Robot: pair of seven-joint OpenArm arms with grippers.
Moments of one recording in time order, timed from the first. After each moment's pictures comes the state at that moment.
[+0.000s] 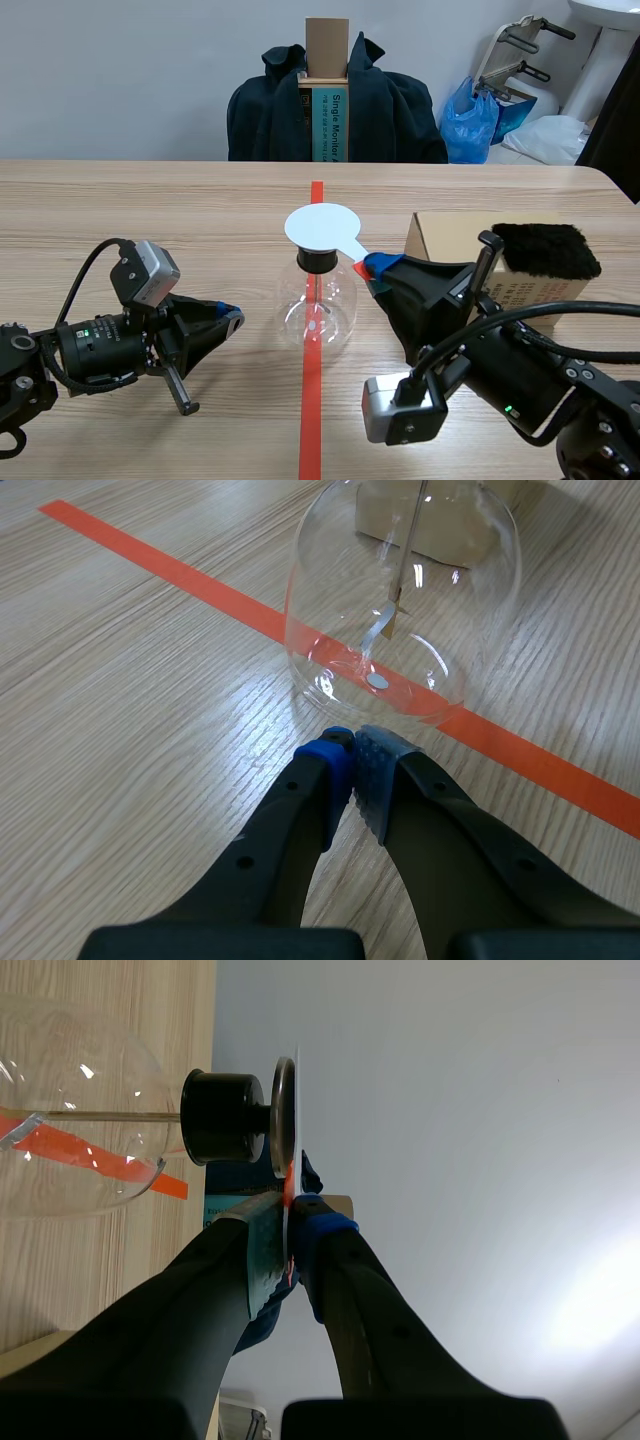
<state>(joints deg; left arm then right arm) -4.7 -22.9 20.7 53.7 7.1 -40.3 -33.3 -13.8 28.1 -26.1 84.1 -69.3 -30.8 25.4</state>
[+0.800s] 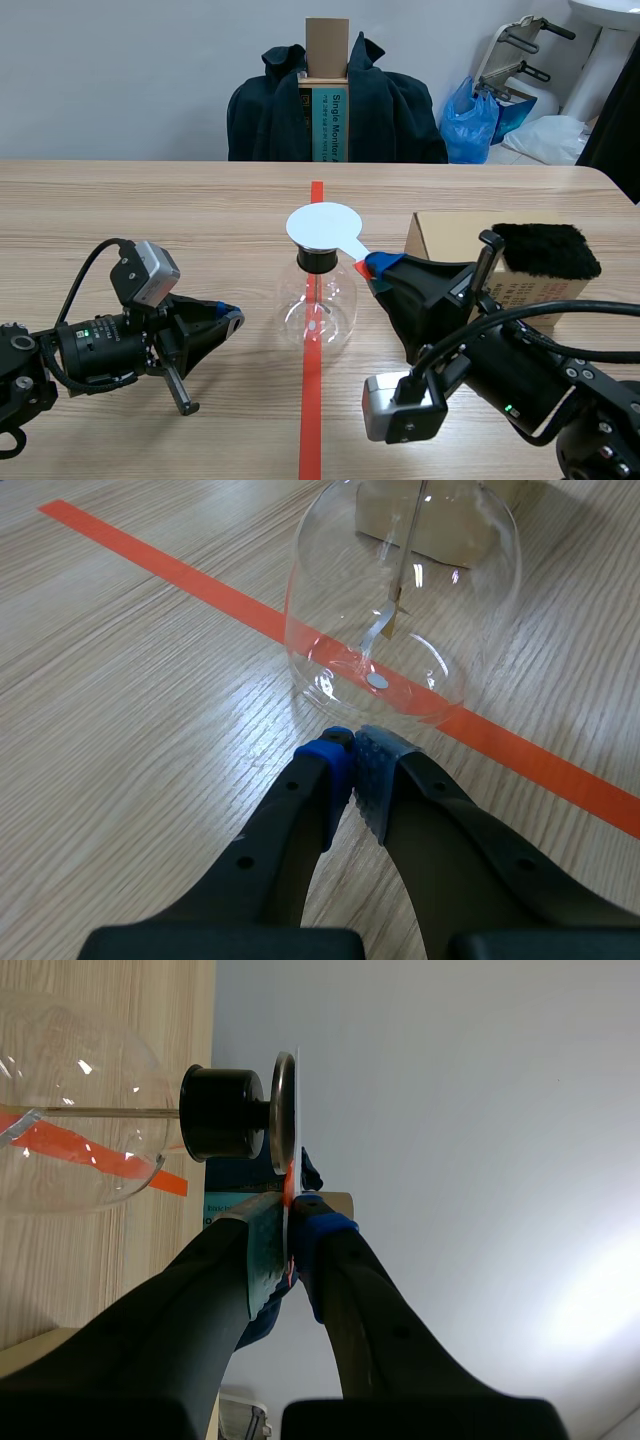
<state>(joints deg) -4.7 -22.9 20.7 53.7 7.1 -40.3 -33.3 -13.8 28.1 -26.1 84.1 -69.3 -30.8 24.9</state>
